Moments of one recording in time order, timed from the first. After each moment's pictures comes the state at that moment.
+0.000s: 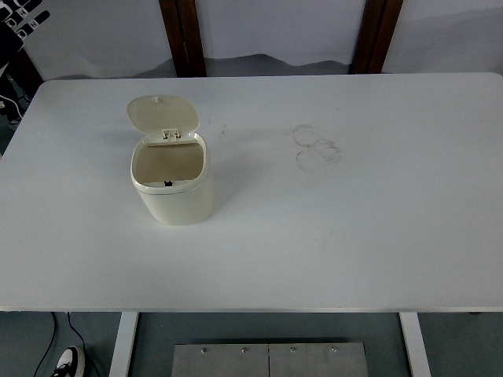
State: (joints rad) left arm -1.01 0.70 -0.61 -0.71 -0.26 -0.35 -0.05; right arm 0.02 0.00 0.22 0.16 -0.38 -0.02 -0.06
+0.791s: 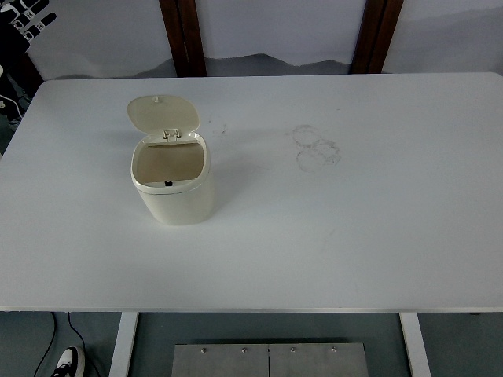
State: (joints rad) left arm -1.01 0.68 -0.61 -0.71 -0.26 -0.35 -0.05; right arm 0.02 0.00 0.22 0.16 -0.38 -0.02 -0.06
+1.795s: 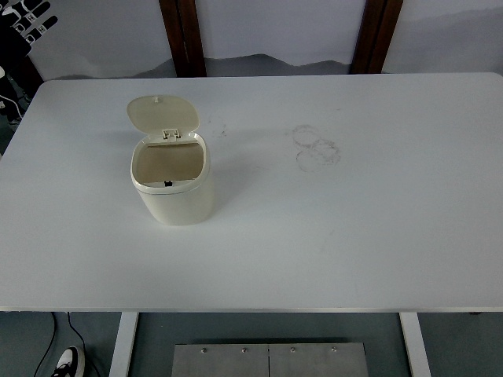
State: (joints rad) left arm -1.00 0.68 -0.61 -0.71 -0.26 -0.35 -0.05; right arm 0.02 0.00 0.22 0.16 -0.38 -0.02 -0.06
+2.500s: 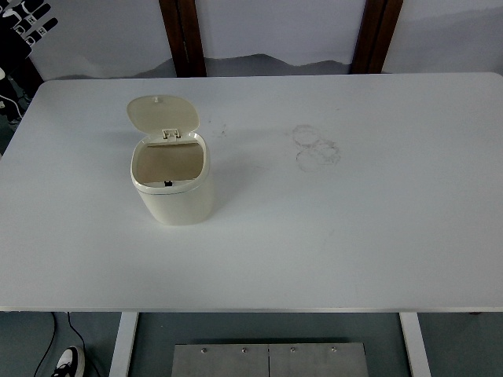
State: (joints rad) left arm -0.99 0.68 -0.61 -0.71 -0.26 -0.35 -0.05; right arm 0.02 0.00 0.22 0.16 -0.38 -0.02 -0.06
